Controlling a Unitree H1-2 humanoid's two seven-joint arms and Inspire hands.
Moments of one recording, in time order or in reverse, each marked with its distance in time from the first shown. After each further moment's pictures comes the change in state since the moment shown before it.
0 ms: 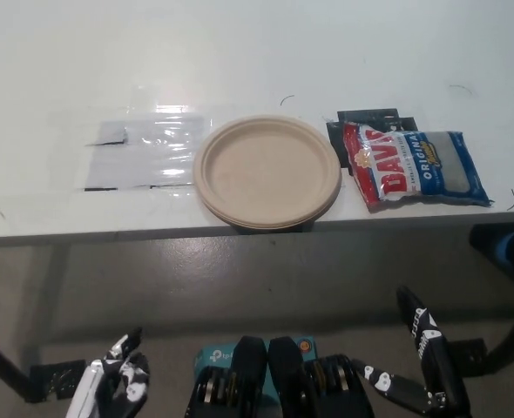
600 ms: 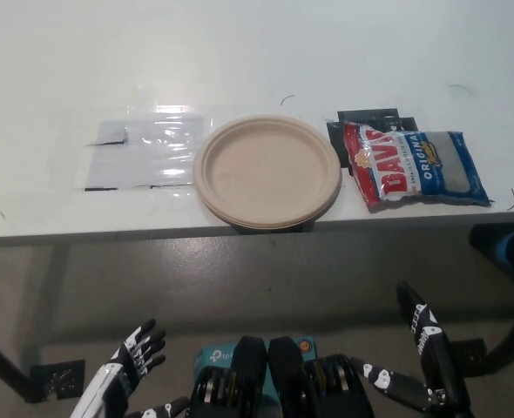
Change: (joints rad) left_arm -0.011 0.038 -0.020 0.001 -0.114 -0.024 -0.139; right_arm -0.007 0.001 -0.001 -0.001 0.010 -0.018 0.006
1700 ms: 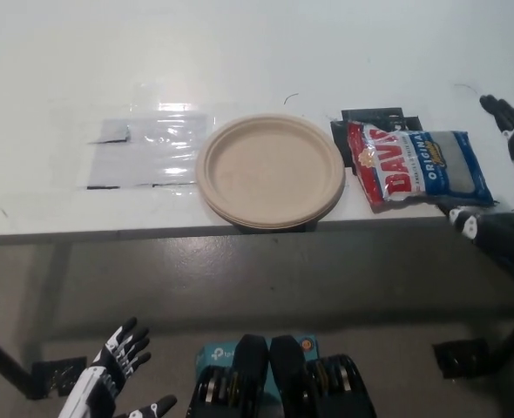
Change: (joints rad) left_arm 0.032 -0.032 0.064 -0.027 -0.005 -0.033 -0.003; right_arm -0.340 -0.304 -0.085 -0.370 -0.446 0.219 0.033
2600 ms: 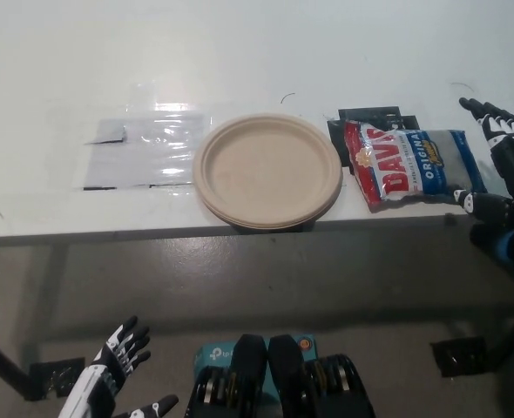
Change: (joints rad) left_arm 0.000 -0.004 0.004 -0.015 0.027 0.006 0.001; right_arm -0.153 -0.066 0.090 0.293 -0.117 0.095 0.041
